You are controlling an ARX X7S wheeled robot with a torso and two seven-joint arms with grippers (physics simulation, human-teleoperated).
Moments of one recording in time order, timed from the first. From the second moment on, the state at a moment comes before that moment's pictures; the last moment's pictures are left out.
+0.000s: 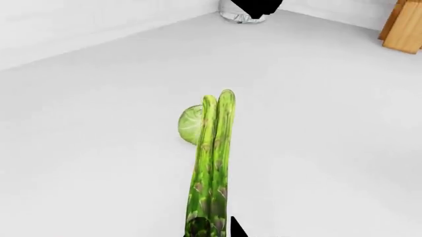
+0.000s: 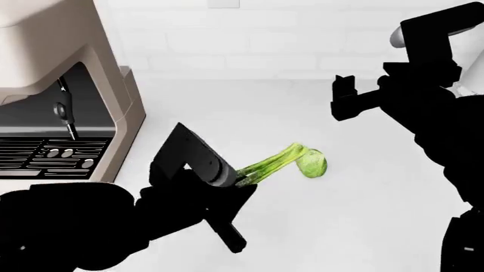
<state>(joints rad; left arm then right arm) -0.84 -0.54 0.40 0.49 -1.39 -1.17 -0.21 1.08 0.44 -0.11 -0.31 0.41 1.44 -0.09</state>
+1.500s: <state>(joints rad) -0.85 -0.72 0.27 0.42 -1.41 -1.11 -0.29 0.84 0.32 -0.09 -0.29 0.52 1.44 -0.08</state>
